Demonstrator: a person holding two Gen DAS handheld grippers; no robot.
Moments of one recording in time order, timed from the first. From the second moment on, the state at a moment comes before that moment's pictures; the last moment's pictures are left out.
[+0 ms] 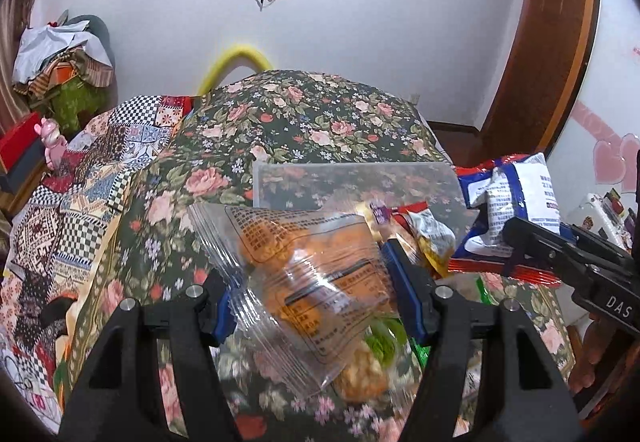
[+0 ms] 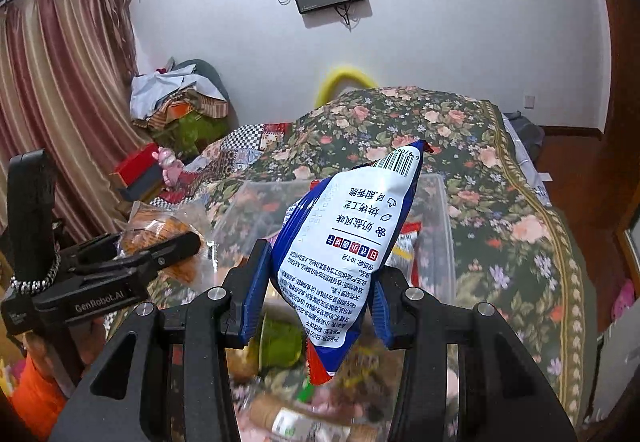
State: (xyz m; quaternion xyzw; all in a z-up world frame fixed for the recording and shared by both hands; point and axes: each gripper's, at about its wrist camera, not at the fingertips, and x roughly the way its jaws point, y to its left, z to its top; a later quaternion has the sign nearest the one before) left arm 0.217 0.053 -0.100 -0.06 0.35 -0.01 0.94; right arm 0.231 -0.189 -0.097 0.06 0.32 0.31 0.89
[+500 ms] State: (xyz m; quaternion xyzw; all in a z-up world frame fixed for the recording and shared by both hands) left arm 0.288 0.065 -0.135 -0.05 0.38 0.02 0.92; right arm 0.286 -0.160 -0.127 0.04 0.36 0.29 0.89
